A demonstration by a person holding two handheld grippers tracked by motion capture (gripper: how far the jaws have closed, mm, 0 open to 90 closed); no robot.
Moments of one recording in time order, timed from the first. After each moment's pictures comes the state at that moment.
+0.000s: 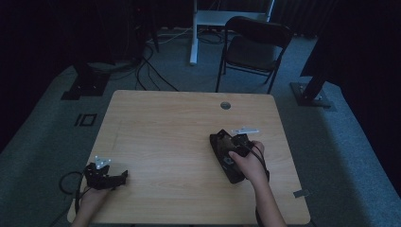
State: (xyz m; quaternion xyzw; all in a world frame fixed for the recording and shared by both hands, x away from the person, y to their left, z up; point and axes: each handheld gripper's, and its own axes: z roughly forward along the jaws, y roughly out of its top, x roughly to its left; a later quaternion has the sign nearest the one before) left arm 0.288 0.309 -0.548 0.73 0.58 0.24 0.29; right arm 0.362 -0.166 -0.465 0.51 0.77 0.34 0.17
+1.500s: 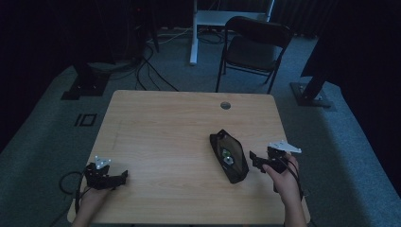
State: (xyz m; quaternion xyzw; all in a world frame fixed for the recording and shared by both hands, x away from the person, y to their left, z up) left arm 0.288 0.309 -0.548 0.73 0.58 0.24 0.29; right arm 0.313 -0.268 -0.477 0.54 0.71 0.39 0.23
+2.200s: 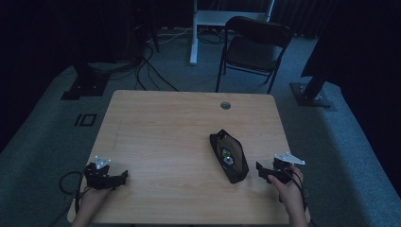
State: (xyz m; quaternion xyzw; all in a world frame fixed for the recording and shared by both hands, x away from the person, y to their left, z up) left arm 0.288 0.309 -0.548 0.73 0.58 0.24 0.29; right arm 0.299 -0.294 -0.521 0.57 0.70 0.36 0.24
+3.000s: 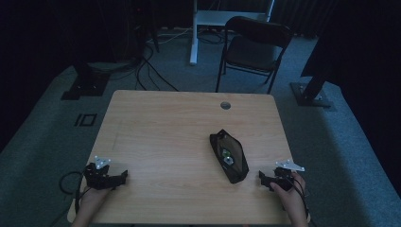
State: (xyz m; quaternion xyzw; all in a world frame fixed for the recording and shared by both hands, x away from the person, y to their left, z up) left arm 0.288 0.309 -0.549 0.72 0.58 0.24 0.29; right arm 0.288 -0.307 -0.551 0.58 0.71 0.32 0.23
